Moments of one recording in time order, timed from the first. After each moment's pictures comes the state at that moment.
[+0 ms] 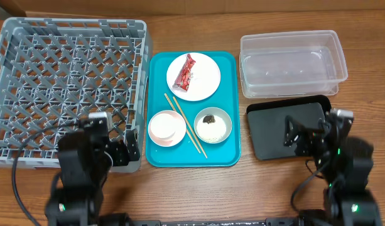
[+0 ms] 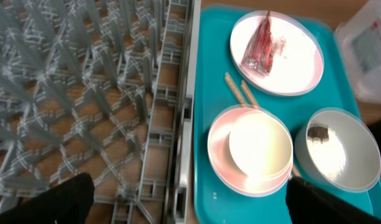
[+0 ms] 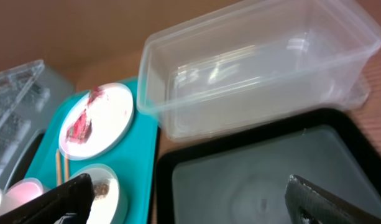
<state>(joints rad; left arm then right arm) 0.08 0.72 0.80 -0.84 0.15 -0.10 -0.03 0.62 0.60 -0.50 -0.19 0.28</state>
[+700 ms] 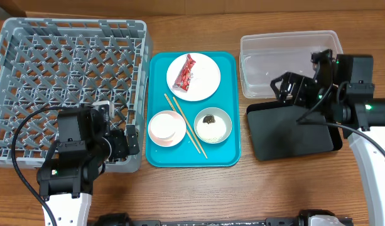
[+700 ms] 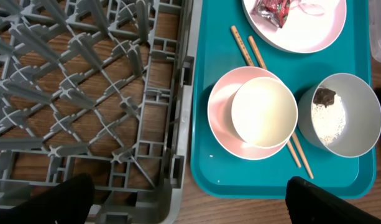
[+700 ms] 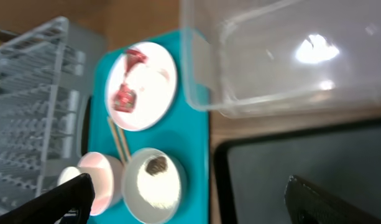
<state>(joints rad) 0.08 0.93 0.96 -1.02 0.16 -0.10 0.00 1.29 1.22 -0.81 -0.43 0.28</state>
